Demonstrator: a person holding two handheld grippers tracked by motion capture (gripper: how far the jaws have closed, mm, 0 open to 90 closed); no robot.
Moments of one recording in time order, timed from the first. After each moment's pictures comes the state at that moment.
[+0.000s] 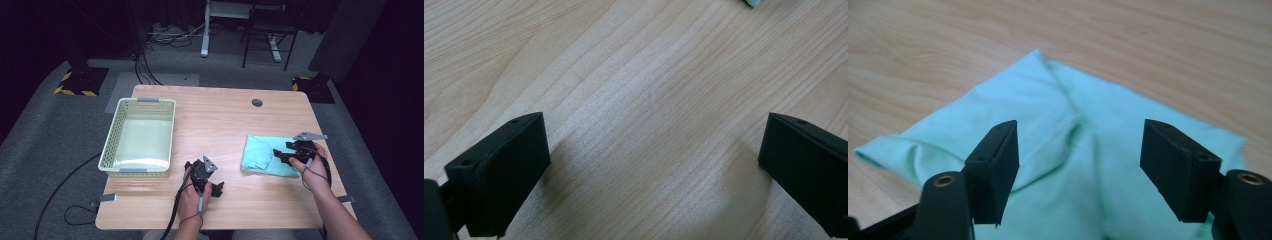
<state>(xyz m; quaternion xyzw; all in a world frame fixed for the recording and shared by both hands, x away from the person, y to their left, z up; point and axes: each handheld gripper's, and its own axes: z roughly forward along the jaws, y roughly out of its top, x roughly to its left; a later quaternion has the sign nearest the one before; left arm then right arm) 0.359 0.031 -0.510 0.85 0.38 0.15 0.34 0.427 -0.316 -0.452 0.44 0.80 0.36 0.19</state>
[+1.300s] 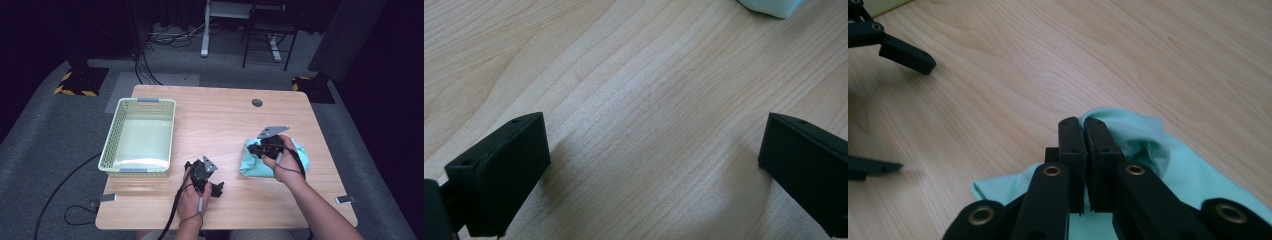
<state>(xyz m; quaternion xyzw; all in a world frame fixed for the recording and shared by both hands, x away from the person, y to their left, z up) 0.358 0.031 -0.510 0.85 0.38 0.15 0.34 0.430 -0.210 -0.424 0.31 0.88 0.33 0.15</state>
